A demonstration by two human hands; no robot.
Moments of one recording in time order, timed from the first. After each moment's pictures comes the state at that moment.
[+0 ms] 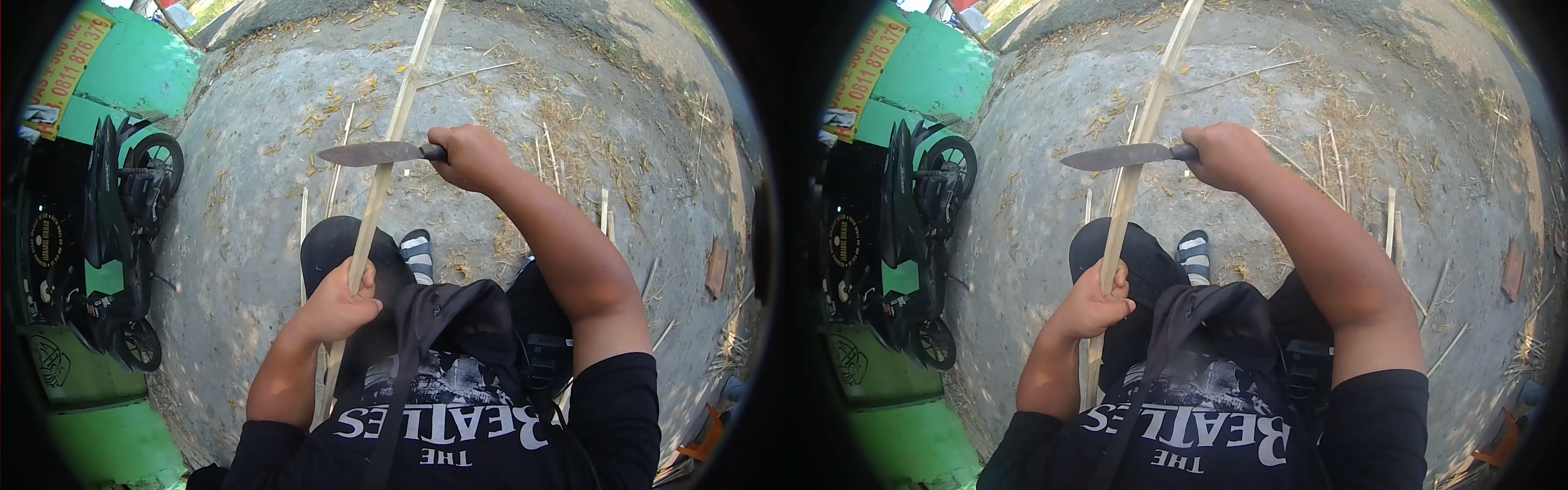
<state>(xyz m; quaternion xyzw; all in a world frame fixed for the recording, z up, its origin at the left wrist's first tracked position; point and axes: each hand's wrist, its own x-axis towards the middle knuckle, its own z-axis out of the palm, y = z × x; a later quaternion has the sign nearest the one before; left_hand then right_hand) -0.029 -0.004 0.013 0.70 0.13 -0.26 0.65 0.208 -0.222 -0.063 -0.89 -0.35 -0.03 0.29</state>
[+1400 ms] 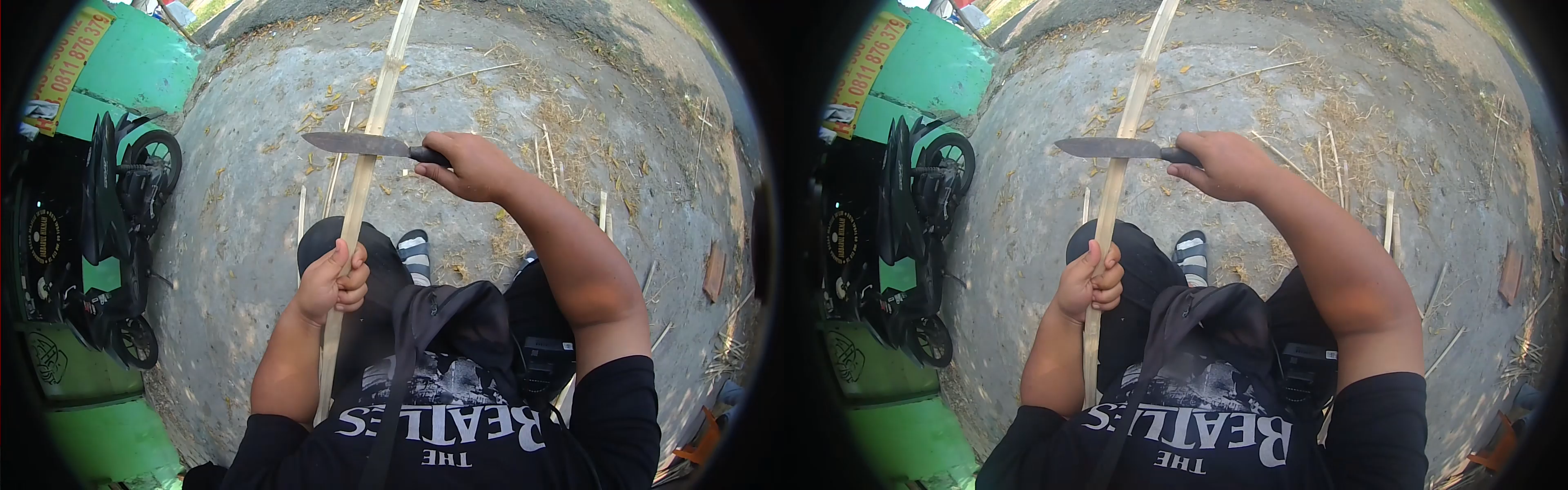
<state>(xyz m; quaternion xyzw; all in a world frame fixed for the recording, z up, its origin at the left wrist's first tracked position) -0.013 0.025 -0.020 0.46 0.15 -0.28 0.83 0.203 -0.233 -0.053 -0.84 -0.42 0.04 0.33</state>
